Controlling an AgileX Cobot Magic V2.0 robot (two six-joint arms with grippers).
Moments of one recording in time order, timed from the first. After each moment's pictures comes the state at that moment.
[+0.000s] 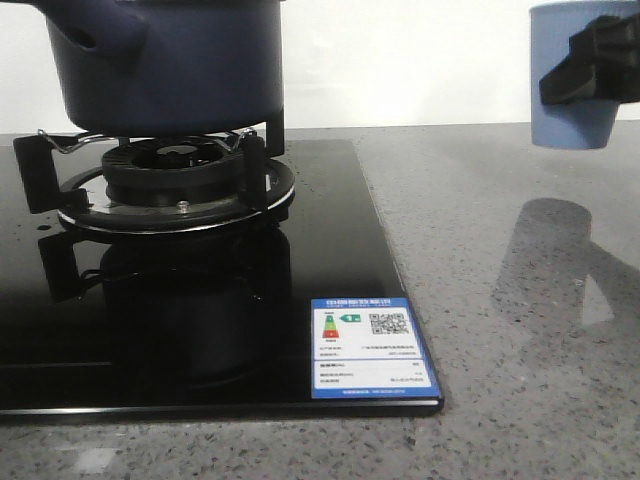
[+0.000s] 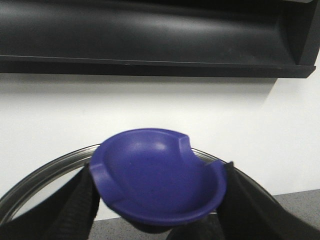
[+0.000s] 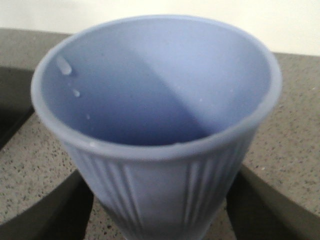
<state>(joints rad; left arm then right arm) -0.24 0.99 -1.00 -0.37 0.05 0.31 -0.09 1.46 -0.77 -1.00 -0.38 0.87</state>
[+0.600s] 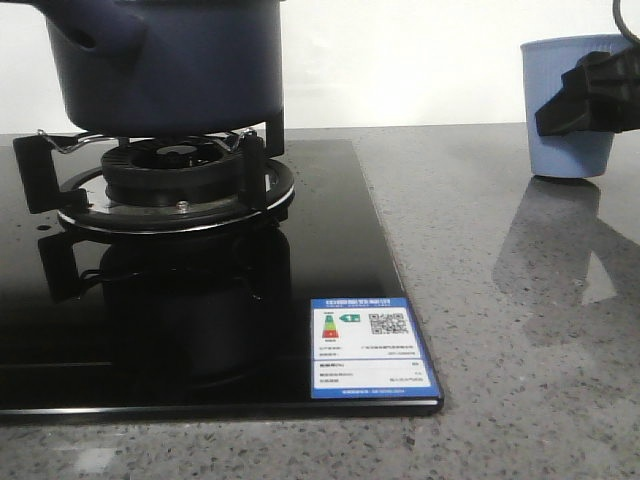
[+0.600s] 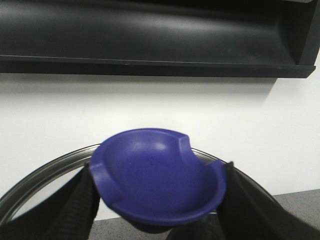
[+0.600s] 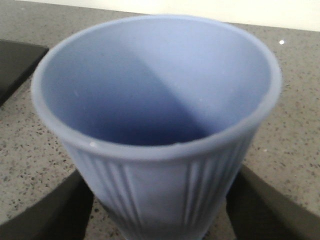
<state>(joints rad) -0.24 0.99 -1.00 -0.37 0.05 0.31 -0.09 1.50 -0.77 -1.02 -0.36 0.85</state>
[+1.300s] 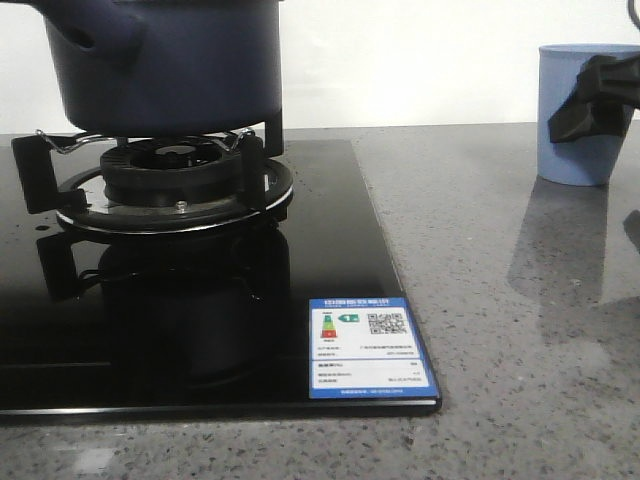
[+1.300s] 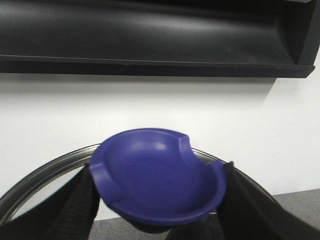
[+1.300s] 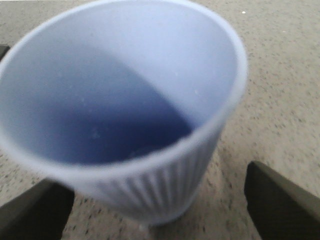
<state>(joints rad) -0.24 0.99 -1.00 -0.37 0.05 0.31 -0.09 1.46 -0.74 -1.02 -0.27 0.97</state>
